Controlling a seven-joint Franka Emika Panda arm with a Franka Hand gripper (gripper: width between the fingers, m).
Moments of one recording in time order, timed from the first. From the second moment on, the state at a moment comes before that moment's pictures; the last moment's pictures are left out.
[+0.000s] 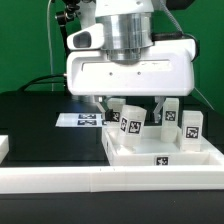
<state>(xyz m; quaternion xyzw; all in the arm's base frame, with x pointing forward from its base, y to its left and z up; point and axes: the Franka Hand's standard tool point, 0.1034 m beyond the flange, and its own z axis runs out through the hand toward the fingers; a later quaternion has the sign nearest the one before) 0.583 0.010 0.079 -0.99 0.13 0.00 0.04</state>
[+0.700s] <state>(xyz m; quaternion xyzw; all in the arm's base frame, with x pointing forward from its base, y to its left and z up) 0.583 0.012 0.078 -1.00 -0.08 0.00 0.03</state>
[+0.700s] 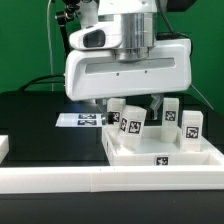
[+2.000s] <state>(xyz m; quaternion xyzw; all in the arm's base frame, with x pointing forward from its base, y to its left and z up) 0.583 0.009 0.077 -0.97 0.22 0.00 0.04</state>
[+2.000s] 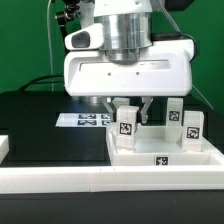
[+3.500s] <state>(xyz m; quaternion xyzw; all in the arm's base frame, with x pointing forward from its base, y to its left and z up) 0.586 0.014 0.080 -0.85 0.53 0.03 0.07</state>
